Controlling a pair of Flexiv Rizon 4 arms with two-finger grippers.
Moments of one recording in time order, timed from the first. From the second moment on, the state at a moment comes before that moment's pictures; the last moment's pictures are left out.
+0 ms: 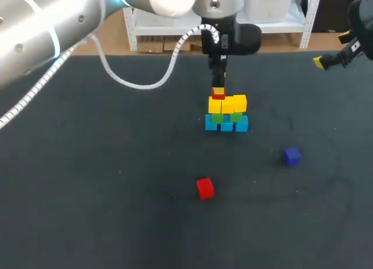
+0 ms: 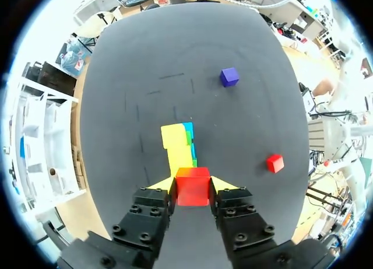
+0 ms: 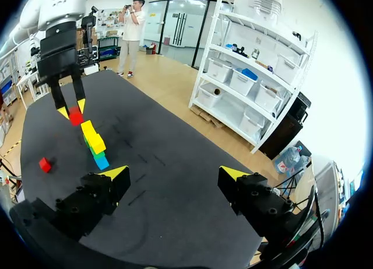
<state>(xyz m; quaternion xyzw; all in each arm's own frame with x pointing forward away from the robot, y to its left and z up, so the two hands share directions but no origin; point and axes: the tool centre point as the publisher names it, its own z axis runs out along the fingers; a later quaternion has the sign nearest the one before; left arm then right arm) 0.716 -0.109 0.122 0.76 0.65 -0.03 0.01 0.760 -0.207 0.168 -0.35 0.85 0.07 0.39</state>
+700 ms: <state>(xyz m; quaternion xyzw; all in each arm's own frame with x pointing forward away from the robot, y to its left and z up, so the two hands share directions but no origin) 0.732 -0.117 0.102 0.75 0.67 -0.03 -0.01 0.760 -0.207 0.168 -0.35 0.85 0.07 0.39</state>
